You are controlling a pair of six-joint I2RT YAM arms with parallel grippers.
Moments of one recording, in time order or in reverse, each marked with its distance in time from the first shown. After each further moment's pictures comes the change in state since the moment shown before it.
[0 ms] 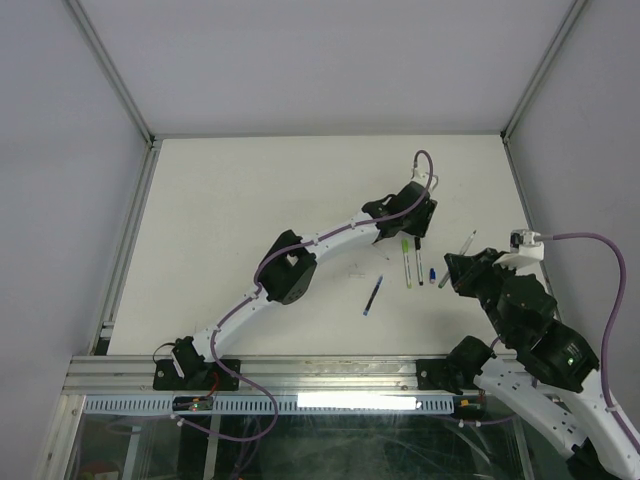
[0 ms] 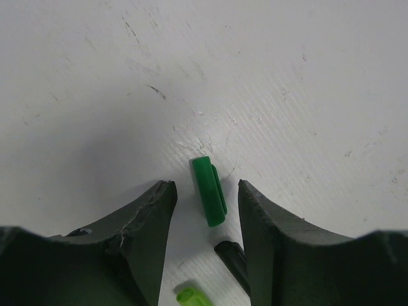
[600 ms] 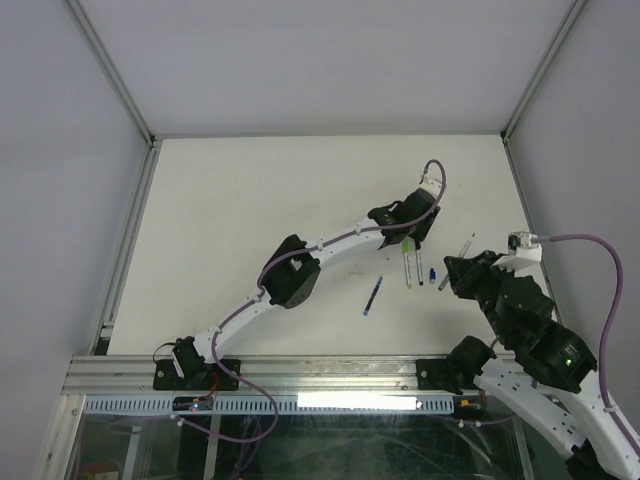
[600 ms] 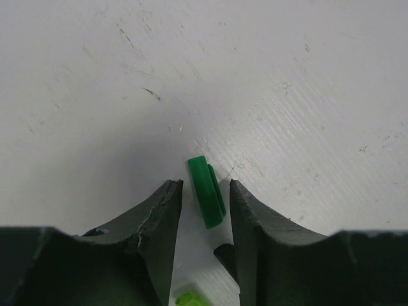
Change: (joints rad) left arm -0.032 0.021 0.021 -0.002 -0.082 0.097; right arm 0.000 -0.020 -0.023 -0.013 0.001 0.000
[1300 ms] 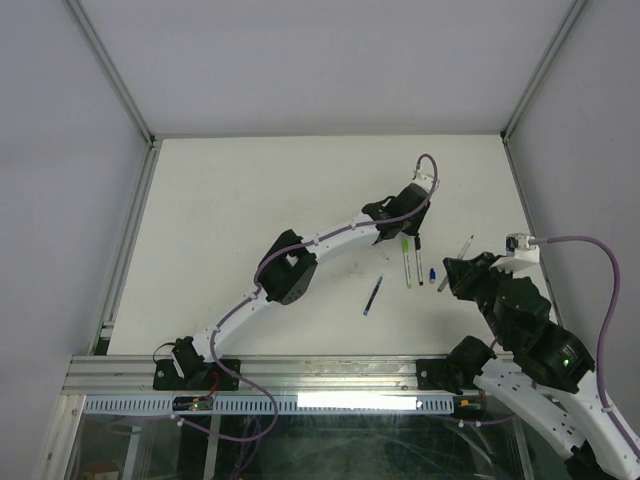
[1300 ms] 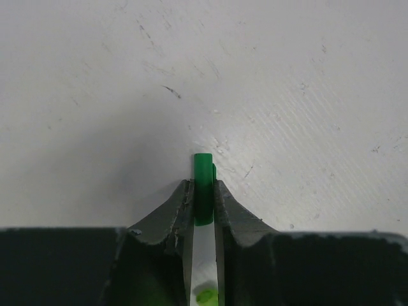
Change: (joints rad) left arm 0.025 -0.019 -0.045 0.019 0.011 0.005; right arm 0.000 -0.015 -0.021 0.000 0.000 0.002
